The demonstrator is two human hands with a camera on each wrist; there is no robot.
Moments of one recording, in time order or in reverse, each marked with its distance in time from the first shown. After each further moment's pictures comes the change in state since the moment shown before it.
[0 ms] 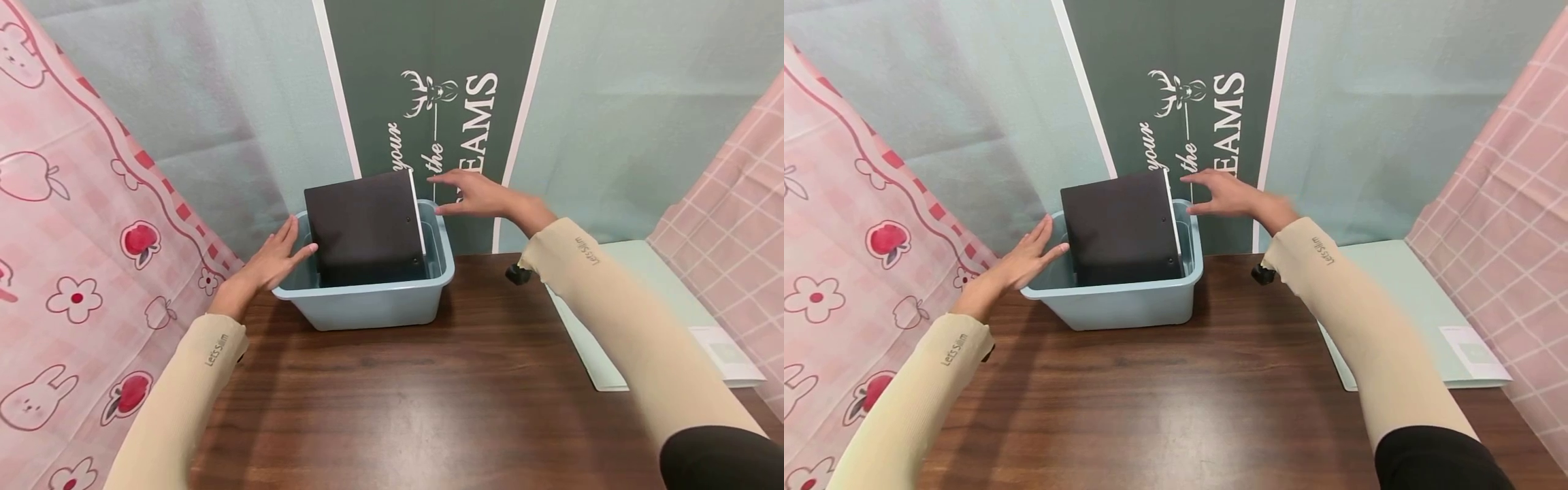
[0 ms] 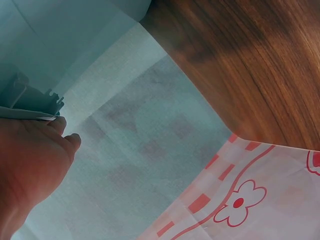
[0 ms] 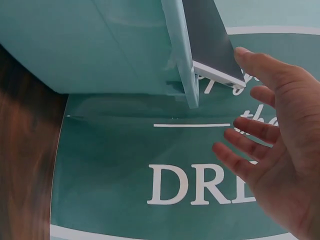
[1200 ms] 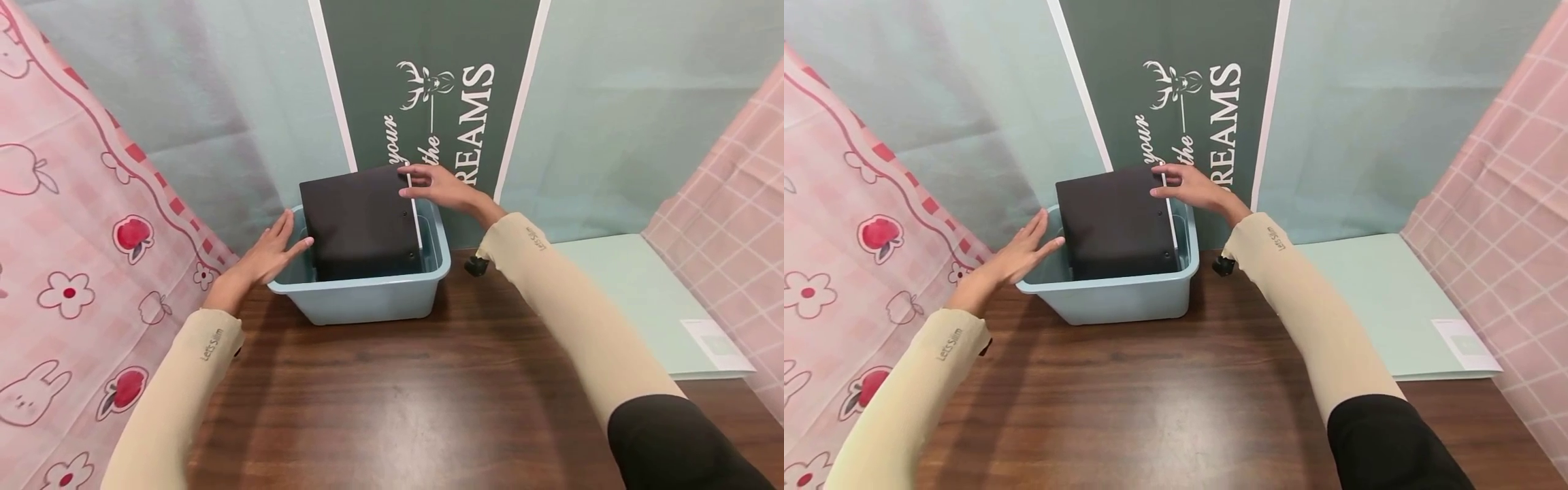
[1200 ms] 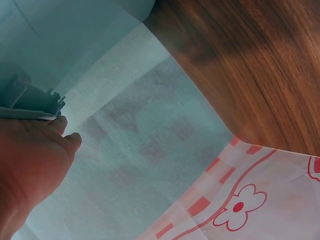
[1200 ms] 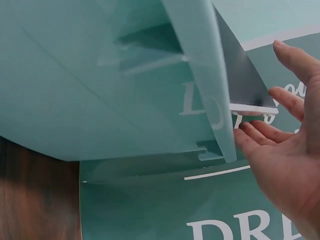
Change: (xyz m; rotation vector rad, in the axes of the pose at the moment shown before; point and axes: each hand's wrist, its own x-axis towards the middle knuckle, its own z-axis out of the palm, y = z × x) left_hand 0.000 -0.001 -0.001 -0.022 -0.007 0.006; right_hand 0.045 -0.012 0.036 0.559 0.072 0.117
